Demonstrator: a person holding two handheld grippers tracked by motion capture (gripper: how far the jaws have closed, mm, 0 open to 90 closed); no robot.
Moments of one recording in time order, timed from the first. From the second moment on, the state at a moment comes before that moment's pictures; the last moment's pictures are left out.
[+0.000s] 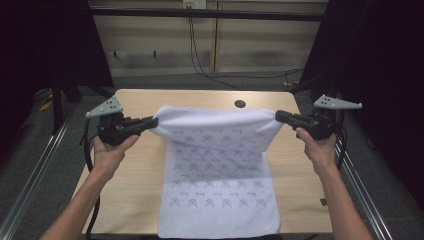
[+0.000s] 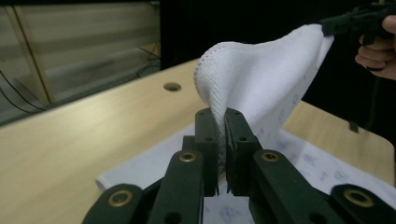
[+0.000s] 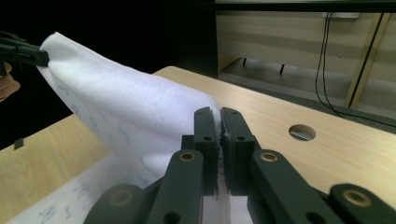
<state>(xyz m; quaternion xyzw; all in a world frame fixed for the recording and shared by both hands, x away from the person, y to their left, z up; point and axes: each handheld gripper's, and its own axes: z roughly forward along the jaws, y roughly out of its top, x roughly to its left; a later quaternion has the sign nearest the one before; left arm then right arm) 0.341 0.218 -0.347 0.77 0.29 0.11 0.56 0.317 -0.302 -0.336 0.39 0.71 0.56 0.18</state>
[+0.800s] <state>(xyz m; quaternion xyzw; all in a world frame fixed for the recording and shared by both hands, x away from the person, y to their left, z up) 0.255 0.214 -0.467 0.85 0.27 -0.02 0.46 0.185 -0.303 -0.445 0.40 0.78 0.47 0.09</state>
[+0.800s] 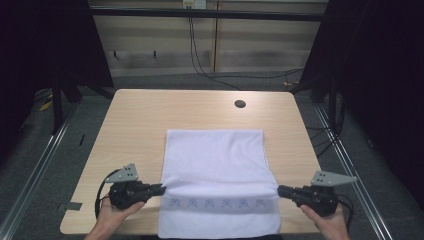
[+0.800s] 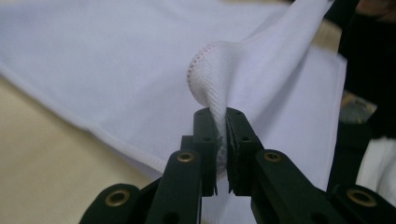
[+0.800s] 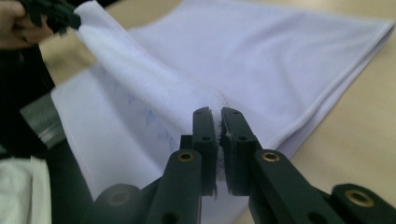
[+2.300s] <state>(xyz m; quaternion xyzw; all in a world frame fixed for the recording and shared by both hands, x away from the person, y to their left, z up) 0.242 0.214 -0.465 0.84 0.19 -0.11 0.50 0.167 -0.258 -0.467 0.35 0.83 0.44 0.03</state>
